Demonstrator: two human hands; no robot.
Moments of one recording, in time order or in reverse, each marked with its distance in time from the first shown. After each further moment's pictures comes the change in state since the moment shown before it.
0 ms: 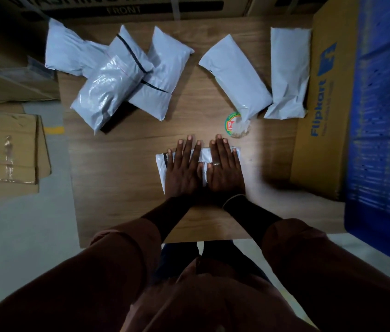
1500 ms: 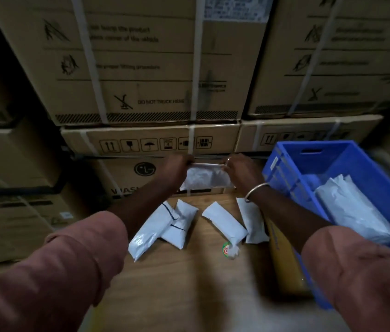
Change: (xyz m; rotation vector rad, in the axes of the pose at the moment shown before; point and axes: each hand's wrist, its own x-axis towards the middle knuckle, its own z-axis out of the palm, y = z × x) left_hand 0.132 0.016 -0.440 -0.182 0.294 0.346; right_hand 0.129 -0.114 -0.398 -0.134 0.425 -0.191
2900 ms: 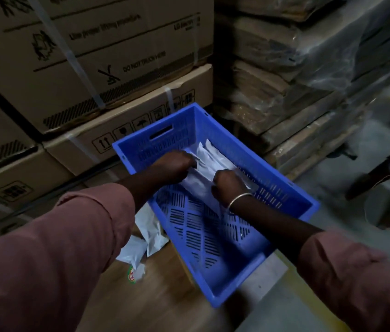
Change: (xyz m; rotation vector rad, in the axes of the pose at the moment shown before) left_hand 0.181 0.344 0.275 0.361 -0.531 0.890; right_hand -0.197 0.330 -0.057 0.102 -0.187 0.794
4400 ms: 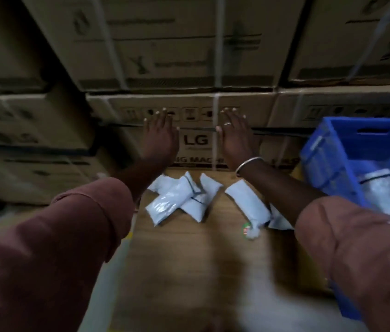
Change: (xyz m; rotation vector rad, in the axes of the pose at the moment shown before) left_hand -0.513 -0.119 0.058 0.036 0.469 -1.305; right_hand -0.069 -0.426 0.141 0.152 0.280 -0.933
